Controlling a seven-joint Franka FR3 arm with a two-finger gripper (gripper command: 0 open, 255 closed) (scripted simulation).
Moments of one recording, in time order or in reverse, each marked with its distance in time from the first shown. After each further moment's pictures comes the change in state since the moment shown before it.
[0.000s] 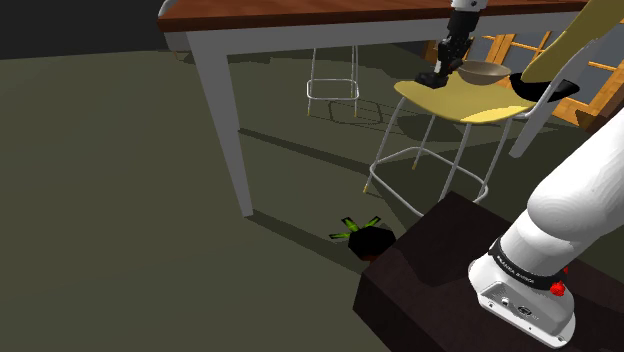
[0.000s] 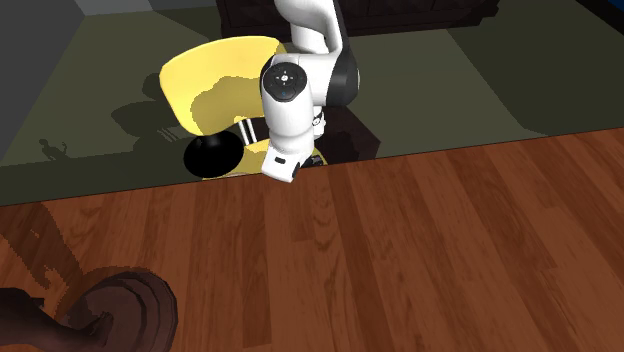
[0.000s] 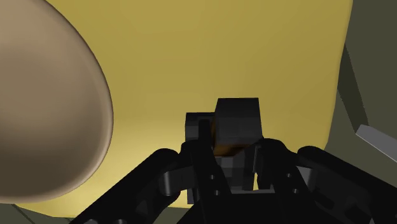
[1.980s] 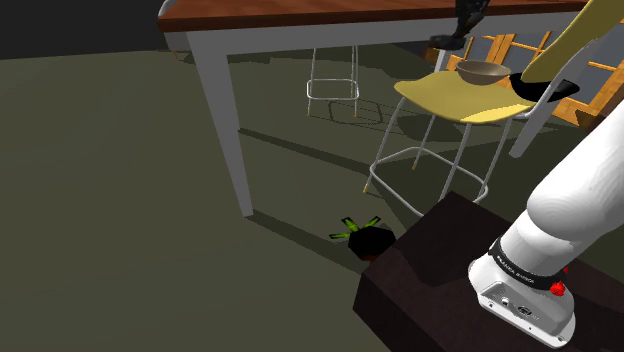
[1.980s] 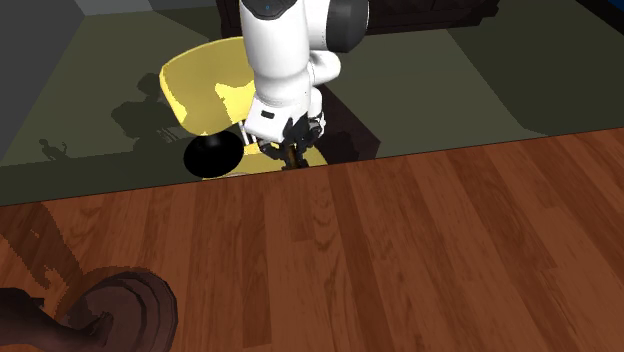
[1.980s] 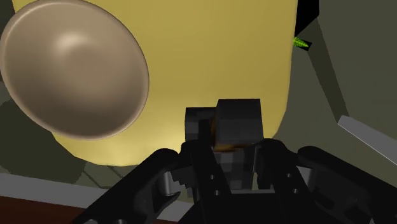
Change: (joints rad) arm -0.007 0.049 -0.011 0.359 0.019 -0.319 -0.025
